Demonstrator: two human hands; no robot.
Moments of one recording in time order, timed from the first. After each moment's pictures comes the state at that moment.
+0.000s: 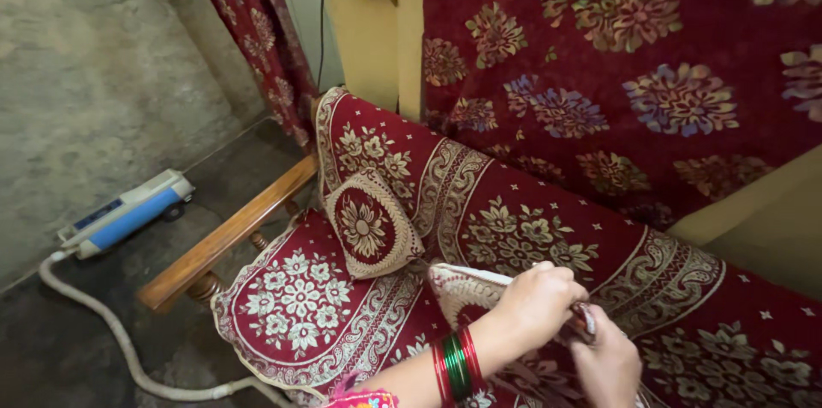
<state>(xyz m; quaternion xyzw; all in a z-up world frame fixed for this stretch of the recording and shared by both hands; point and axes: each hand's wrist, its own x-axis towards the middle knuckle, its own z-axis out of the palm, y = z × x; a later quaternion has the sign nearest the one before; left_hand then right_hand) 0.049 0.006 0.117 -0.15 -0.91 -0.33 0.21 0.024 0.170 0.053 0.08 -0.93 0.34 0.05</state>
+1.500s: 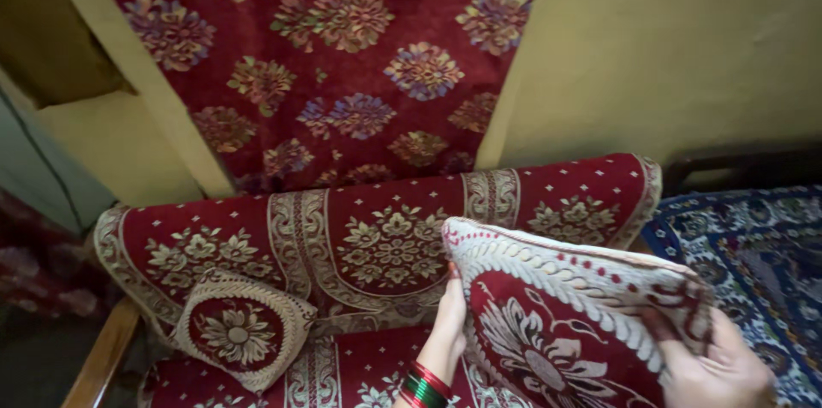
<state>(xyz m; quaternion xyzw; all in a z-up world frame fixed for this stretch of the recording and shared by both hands) 0.034 0.057 -0.006 0.14 -0.45 -0.85 -0.25 0.215 0.259 0.170 -0.12 -0.74 0.53 0.40</state>
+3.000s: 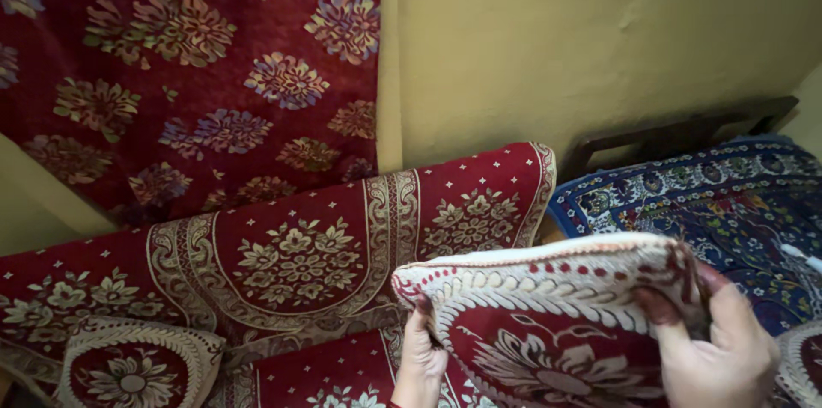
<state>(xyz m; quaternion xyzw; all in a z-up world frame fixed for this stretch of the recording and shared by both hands) 0.082 0.185 -0.032 0.07 -0.14 -0.97 -0.19 0.251 0.383 0.231 -0.19 -0.84 0.23 0.46</state>
